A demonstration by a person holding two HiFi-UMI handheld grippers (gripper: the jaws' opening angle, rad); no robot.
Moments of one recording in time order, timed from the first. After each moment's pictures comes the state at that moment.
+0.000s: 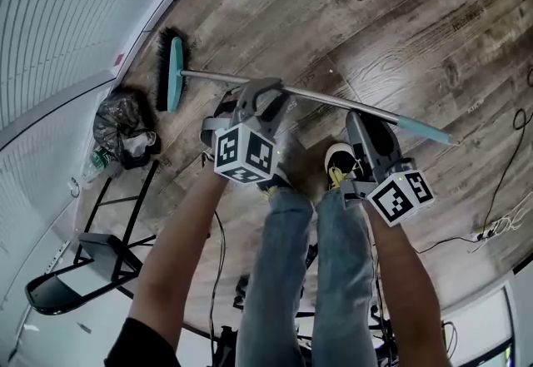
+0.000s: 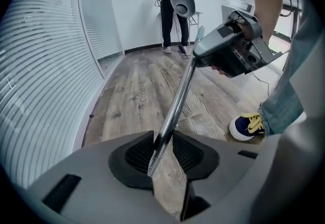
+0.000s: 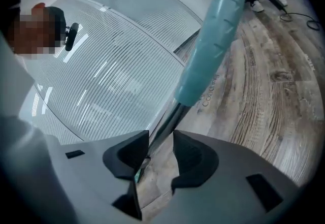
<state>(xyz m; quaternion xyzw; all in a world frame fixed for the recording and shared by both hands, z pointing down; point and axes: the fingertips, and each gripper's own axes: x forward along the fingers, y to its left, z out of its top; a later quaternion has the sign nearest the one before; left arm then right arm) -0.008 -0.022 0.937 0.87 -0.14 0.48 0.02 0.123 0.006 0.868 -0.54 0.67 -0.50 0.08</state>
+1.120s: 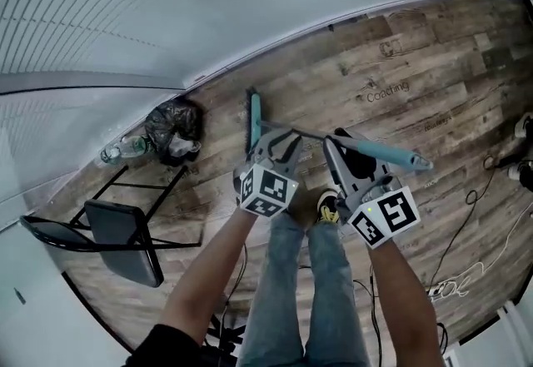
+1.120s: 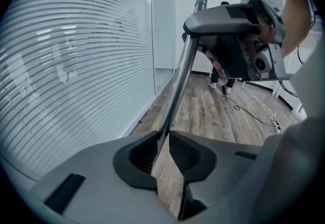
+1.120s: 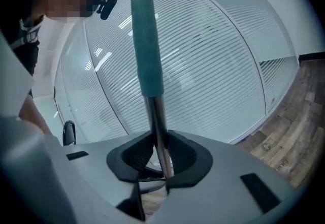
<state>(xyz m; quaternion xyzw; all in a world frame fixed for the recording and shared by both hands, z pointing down) -0.084 -0.078 0.673 0.84 -0.38 0.36 0.16 -0.024 -0.111 0.531 -0.36 0.89 -0.28 -0.02</state>
